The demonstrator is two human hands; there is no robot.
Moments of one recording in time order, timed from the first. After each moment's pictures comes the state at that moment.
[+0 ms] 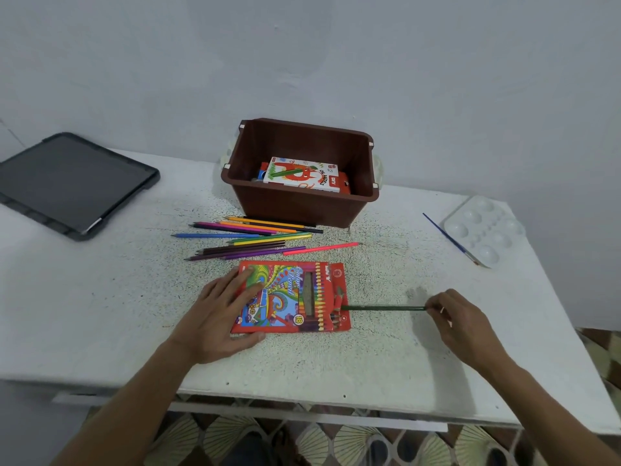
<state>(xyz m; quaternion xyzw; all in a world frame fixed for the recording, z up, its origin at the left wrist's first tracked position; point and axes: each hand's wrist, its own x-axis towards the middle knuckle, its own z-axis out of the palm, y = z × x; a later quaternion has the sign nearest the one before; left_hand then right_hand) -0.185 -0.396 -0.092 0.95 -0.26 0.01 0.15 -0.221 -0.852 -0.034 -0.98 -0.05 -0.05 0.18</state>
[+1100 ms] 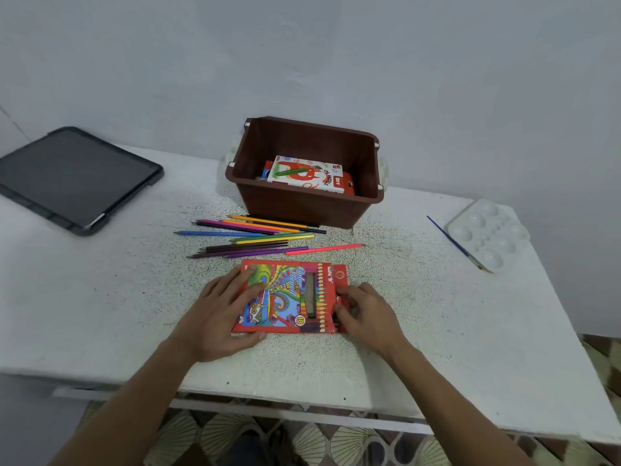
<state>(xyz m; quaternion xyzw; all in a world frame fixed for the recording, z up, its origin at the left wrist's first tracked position) -0.184 -0.396 -0.094 0.96 -0.25 0.00 0.15 -0.191 -0.709 -0.045 -0.96 -0.05 0.07 0.28</state>
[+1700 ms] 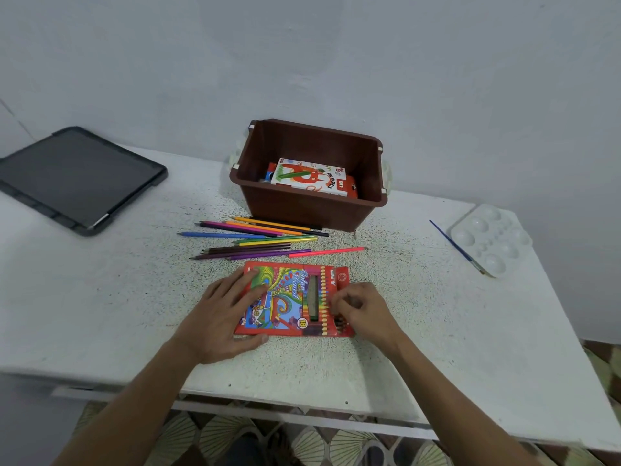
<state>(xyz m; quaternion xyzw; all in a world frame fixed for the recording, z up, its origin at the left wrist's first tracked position) -0.185 -0.396 -0.095 0.96 -0.24 0.00 0.15 -0.181 -0.693 -0.028 -0.84 0.01 0.12 0.52</state>
